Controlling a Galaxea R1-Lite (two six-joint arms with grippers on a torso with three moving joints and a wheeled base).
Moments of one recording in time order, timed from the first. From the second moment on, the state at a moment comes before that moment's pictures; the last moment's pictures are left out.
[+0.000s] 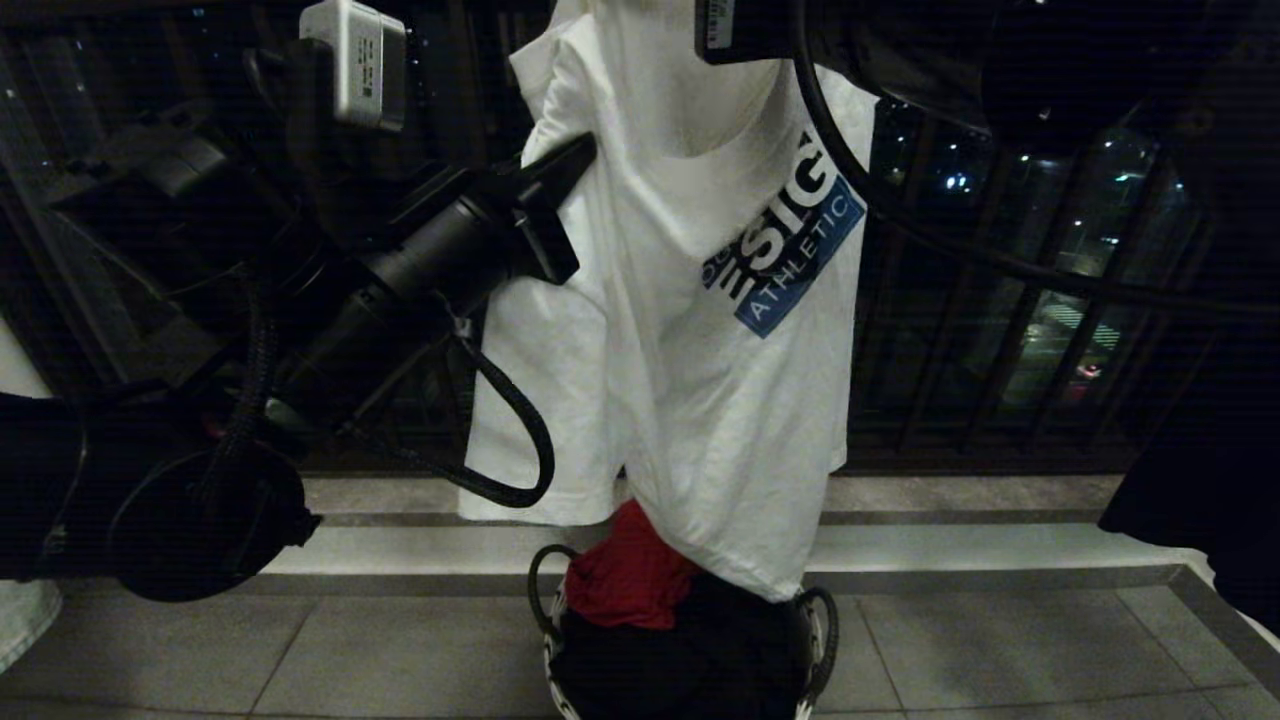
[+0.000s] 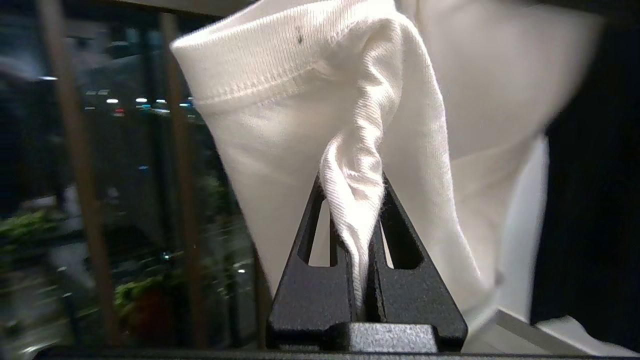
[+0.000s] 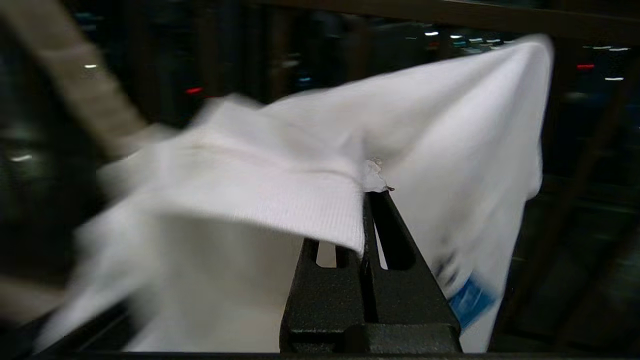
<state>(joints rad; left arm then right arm) -0.58 1.67 -1.01 -1.19 -0.12 -0.07 0.90 1.85 -1.93 -0.25 -0.70 -0.28</state>
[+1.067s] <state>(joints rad) -0.58 1.71 -1.03 -1.19 -0.10 -0.05 1.05 1.88 -1.95 -0.15 -0.69 -0.14</state>
